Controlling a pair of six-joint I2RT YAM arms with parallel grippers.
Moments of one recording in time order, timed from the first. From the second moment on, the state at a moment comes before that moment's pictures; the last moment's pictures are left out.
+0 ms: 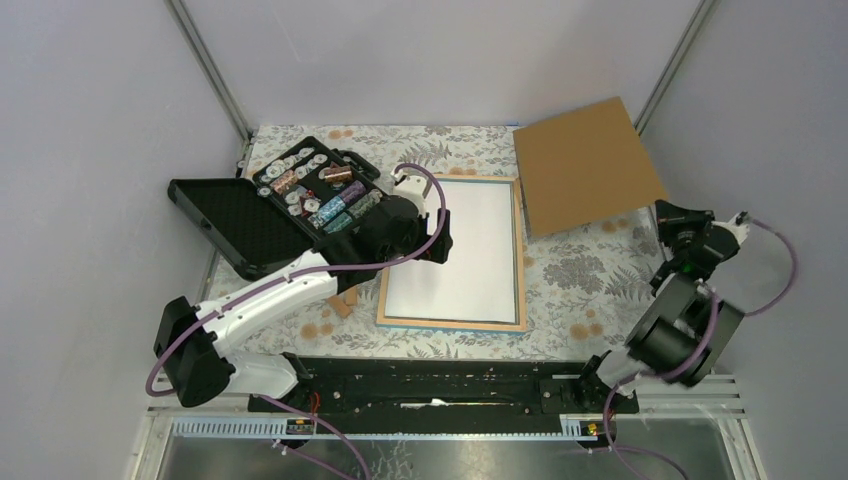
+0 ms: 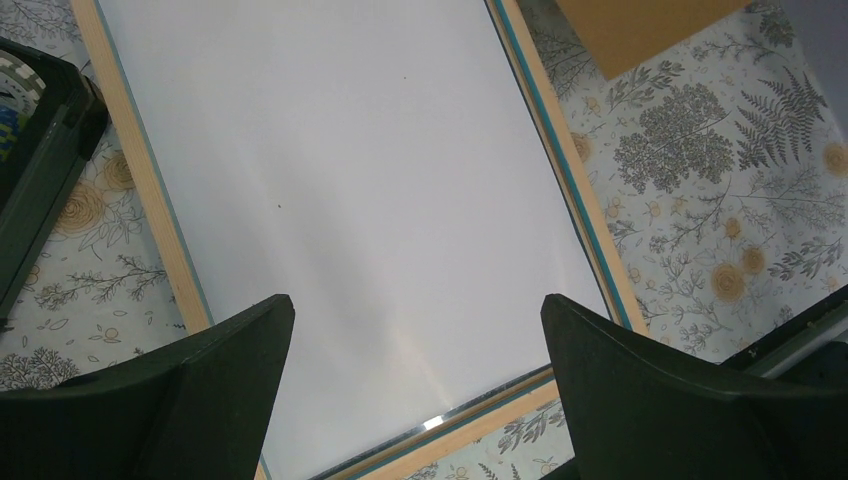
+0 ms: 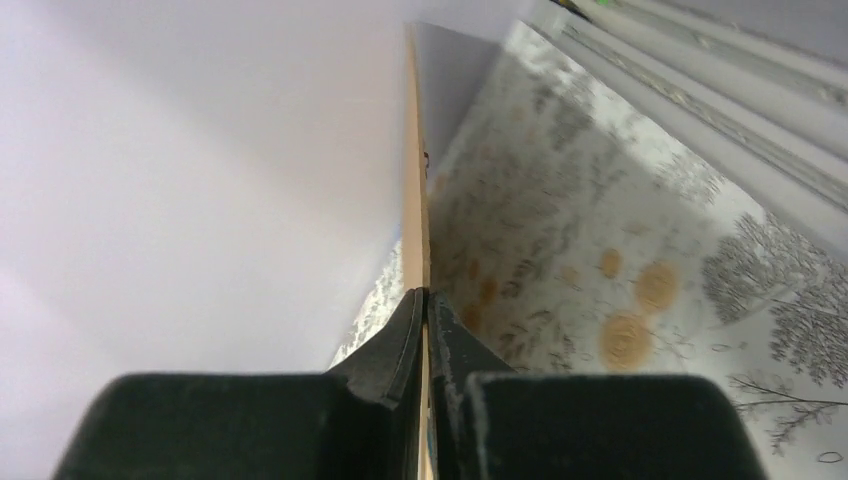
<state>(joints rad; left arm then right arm) -0.88 1.31 1.09 -0.34 -0.23 -0.45 -0.71 1.54 0.55 0.84 -0.47 1.04</state>
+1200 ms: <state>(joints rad) -0.60 1.13 1.24 -0.42 -0.03 -0.66 -0.04 0.91 1.19 -0.39 -0.65 0.33</state>
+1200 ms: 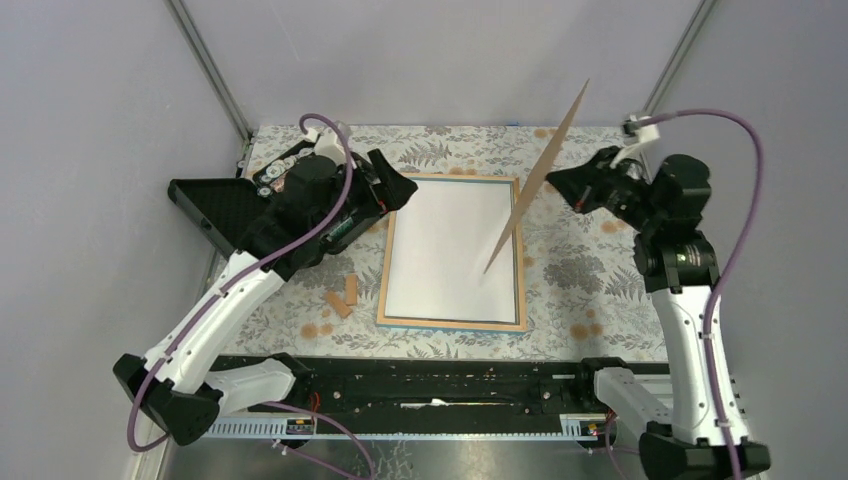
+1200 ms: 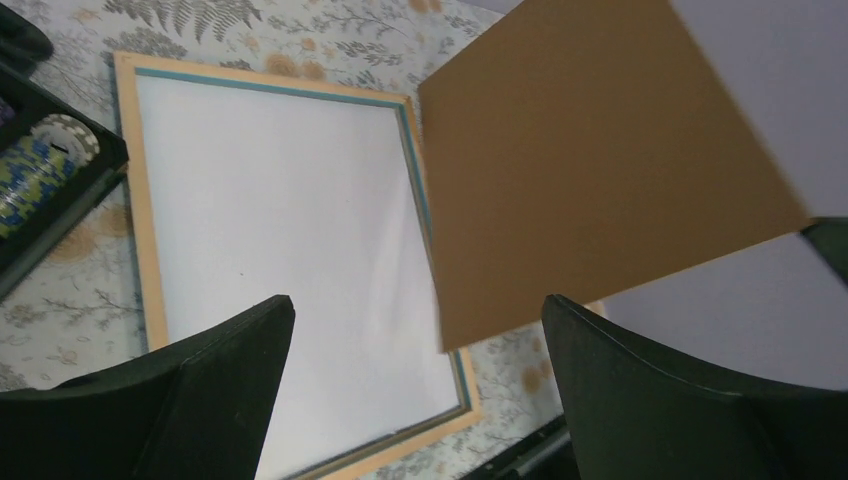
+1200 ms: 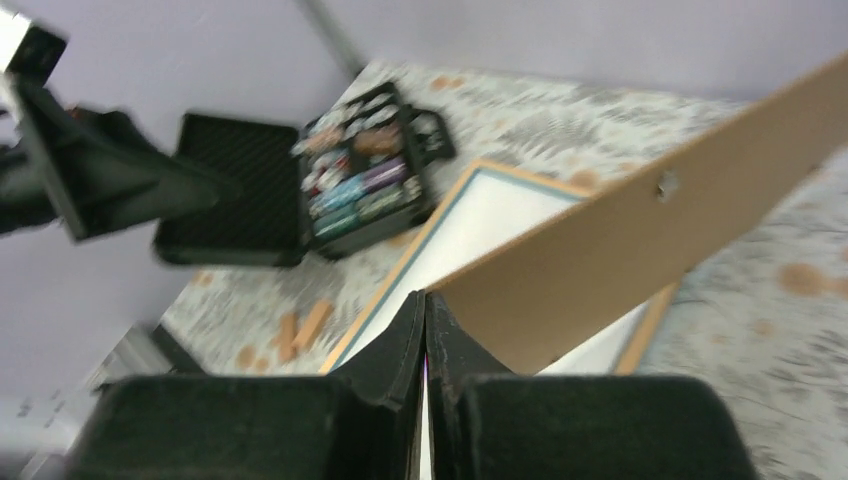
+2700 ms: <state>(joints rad) -0.69 1.95 1.25 -0.15 0.46 -0.73 -0.32 1.16 0.70 -0.38 -0.20 0.50</state>
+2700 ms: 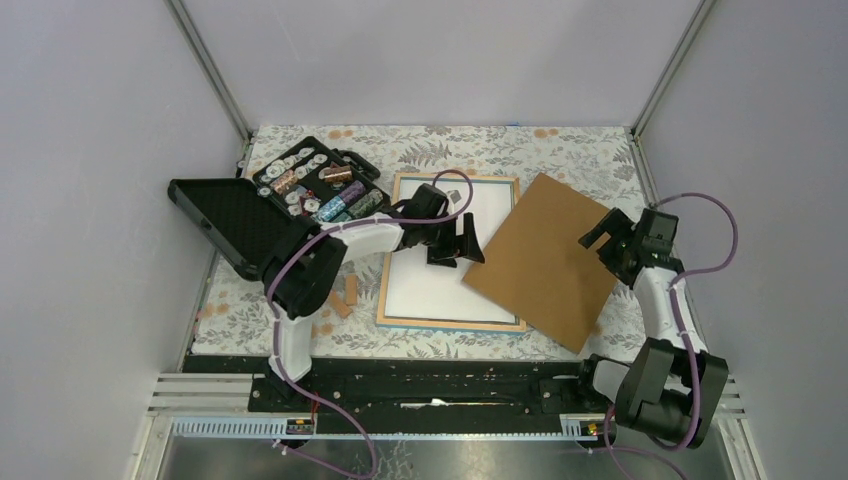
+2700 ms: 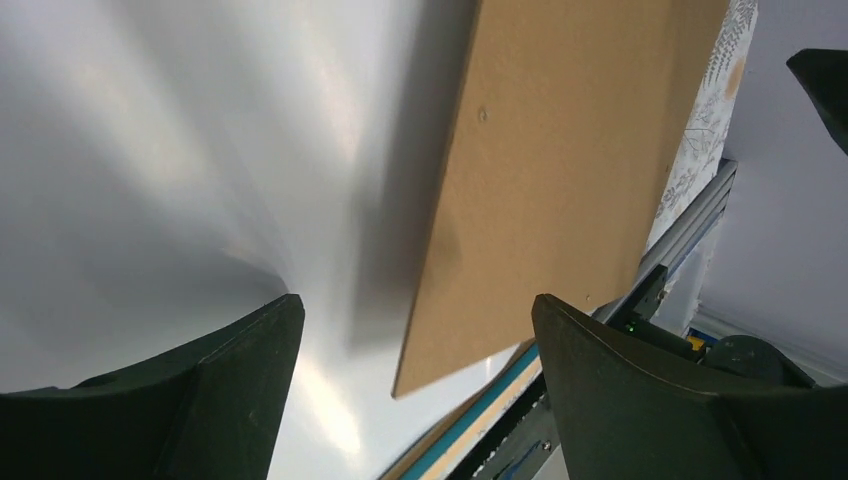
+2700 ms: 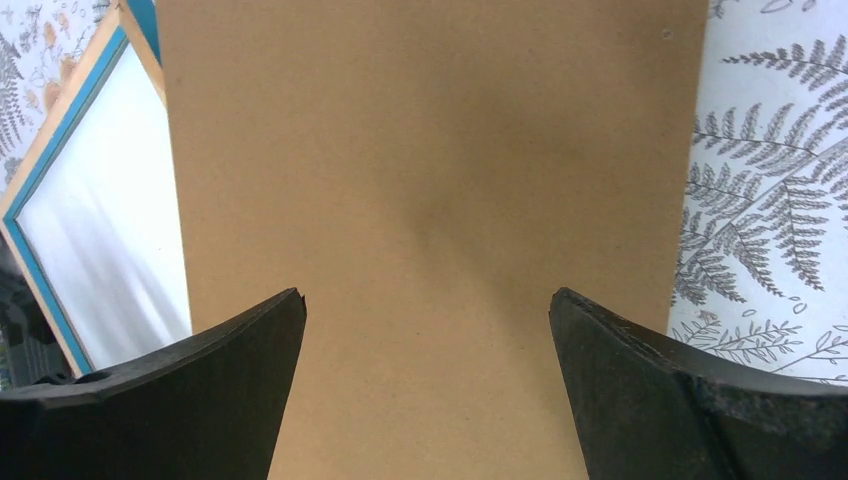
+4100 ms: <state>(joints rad) -0.76 1.70 1.62 -0.41 0.39 -0.55 -0.29 0.96 0.98 -0.58 -0.43 0.53</state>
